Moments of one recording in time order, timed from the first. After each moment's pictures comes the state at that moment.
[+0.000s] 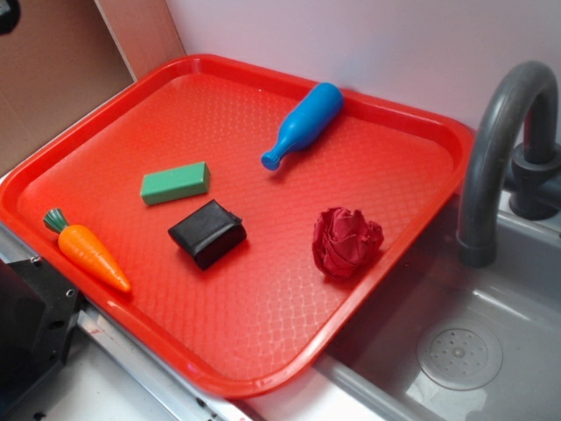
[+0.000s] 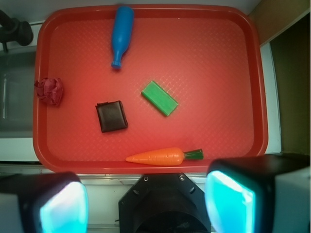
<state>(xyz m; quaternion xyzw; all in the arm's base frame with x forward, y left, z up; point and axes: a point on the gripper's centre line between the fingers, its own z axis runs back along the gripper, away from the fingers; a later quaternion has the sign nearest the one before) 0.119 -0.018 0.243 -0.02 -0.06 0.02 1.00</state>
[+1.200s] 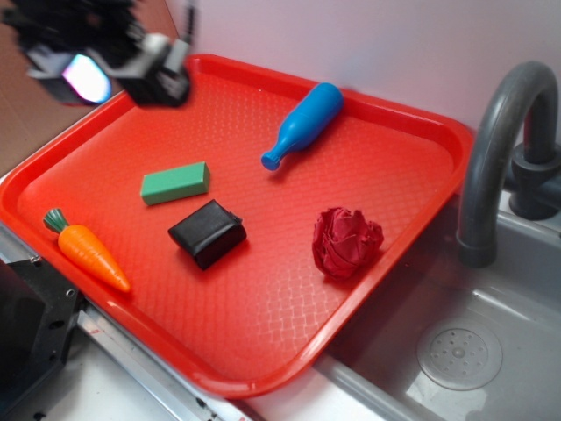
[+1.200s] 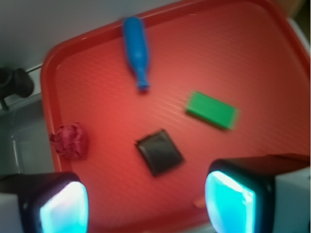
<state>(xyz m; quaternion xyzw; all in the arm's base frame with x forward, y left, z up) 0.173 -0.086 0.173 -0.07 -0.11 0.14 0.98</state>
